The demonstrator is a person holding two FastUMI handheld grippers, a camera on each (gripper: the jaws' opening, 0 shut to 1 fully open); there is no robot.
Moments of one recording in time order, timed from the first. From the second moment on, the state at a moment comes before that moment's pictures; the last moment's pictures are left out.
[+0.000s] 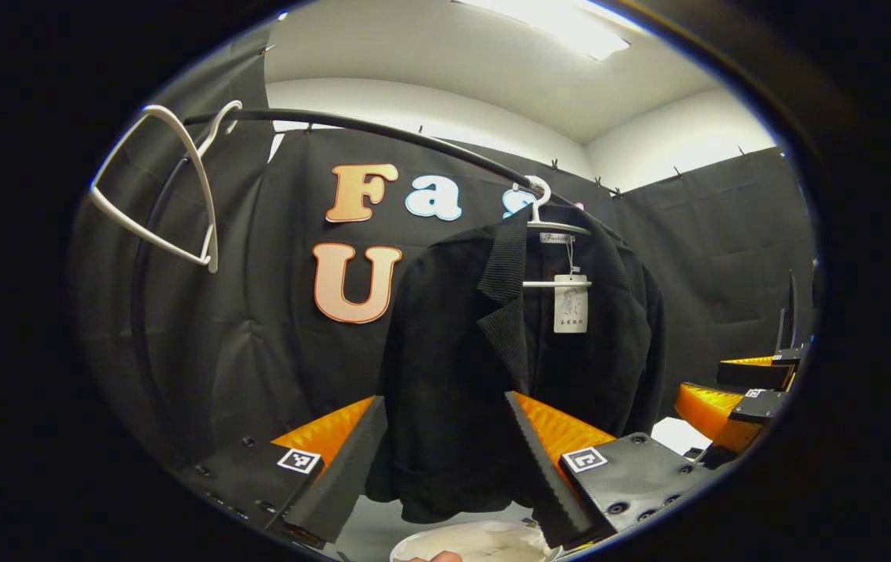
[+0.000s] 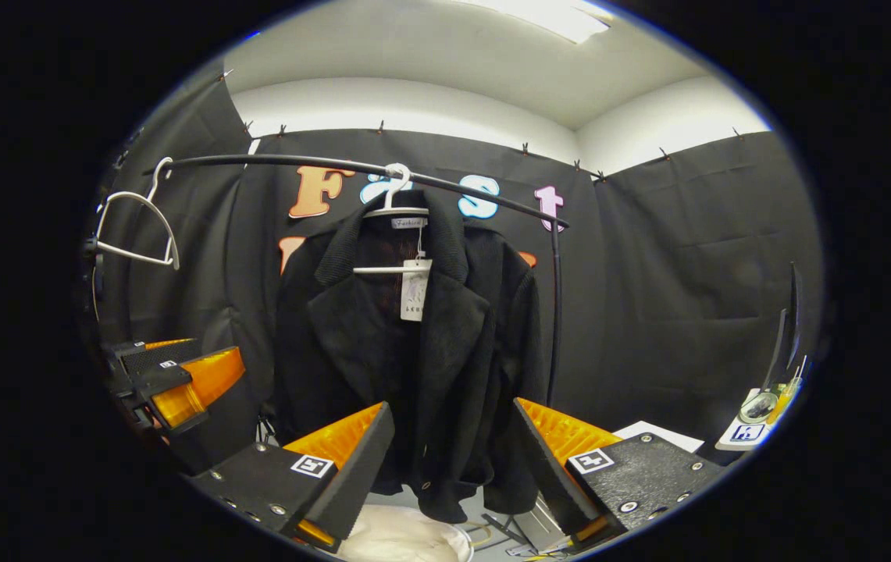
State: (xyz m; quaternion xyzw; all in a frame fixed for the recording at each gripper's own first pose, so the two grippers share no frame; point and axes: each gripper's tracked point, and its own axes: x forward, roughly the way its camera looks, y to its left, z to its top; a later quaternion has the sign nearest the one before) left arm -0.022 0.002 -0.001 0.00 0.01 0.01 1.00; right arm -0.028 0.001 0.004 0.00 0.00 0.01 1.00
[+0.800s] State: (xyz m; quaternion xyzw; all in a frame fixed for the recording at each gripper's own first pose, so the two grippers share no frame) left arm -0.035 -0.001 0.008 0.00 0.00 0.01 1.00; right arm -0.025 0.016 -0.015 0.00 0.02 0.02 1.00
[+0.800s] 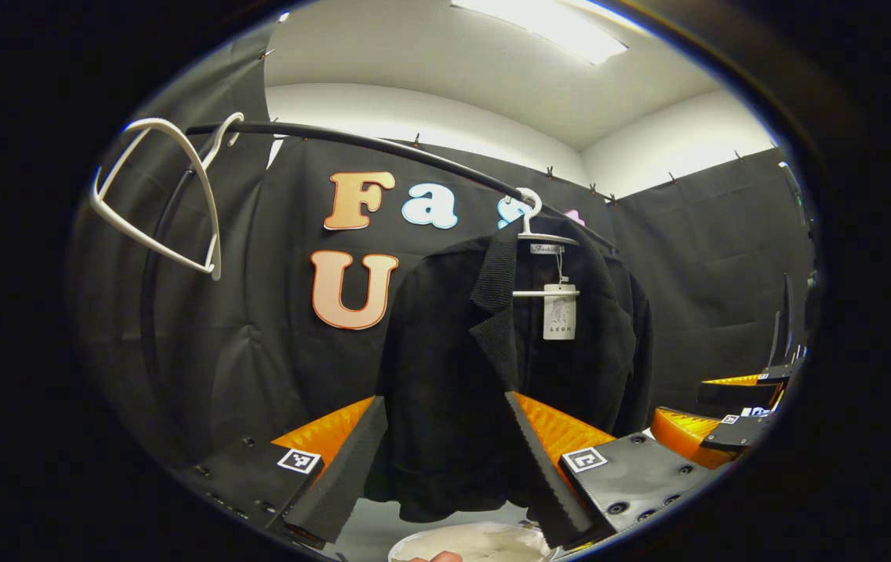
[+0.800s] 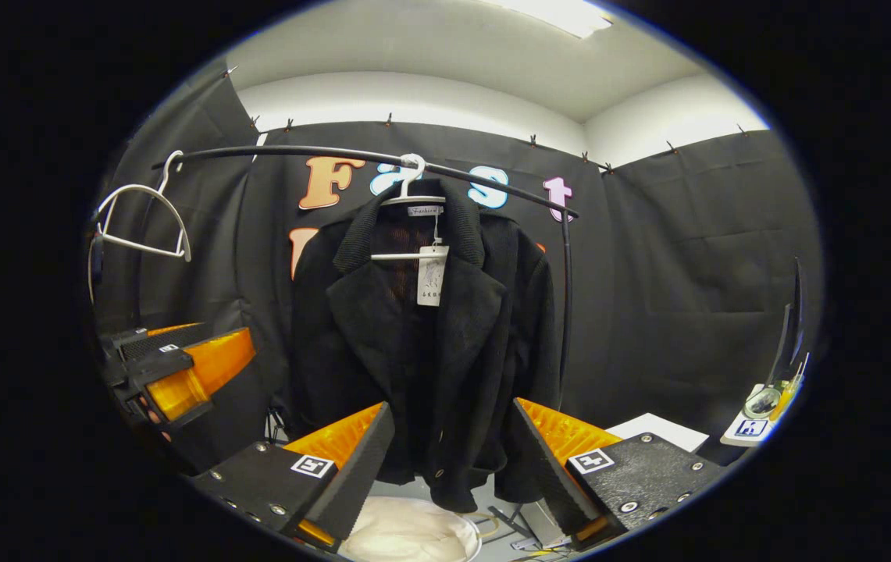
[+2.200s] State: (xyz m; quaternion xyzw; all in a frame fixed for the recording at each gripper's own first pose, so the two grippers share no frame) left arm -0.008 0.009 0.005 0.01 -0.01 0.01 1.00; right arm 0.117 -0.046 -0.014 -0.01 0.01 -0.05 1.00
